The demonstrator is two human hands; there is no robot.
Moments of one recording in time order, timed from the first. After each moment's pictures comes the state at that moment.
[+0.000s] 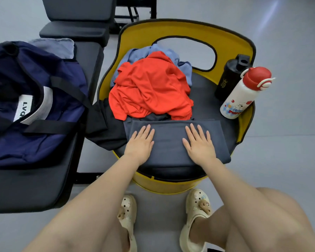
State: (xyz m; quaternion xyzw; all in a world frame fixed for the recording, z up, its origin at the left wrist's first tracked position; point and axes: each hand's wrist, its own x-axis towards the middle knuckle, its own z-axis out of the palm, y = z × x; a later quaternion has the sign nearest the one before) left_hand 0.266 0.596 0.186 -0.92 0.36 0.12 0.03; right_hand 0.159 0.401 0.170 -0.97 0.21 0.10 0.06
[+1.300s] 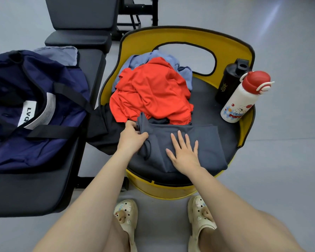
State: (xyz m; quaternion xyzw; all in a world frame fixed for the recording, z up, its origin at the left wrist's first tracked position) left_hand 0.271 0.603 0.256 -0.86 0.04 0.20 -0.46; right_hand 0.169 0.453 0.173 -0.96 0.20 0.12 0.13
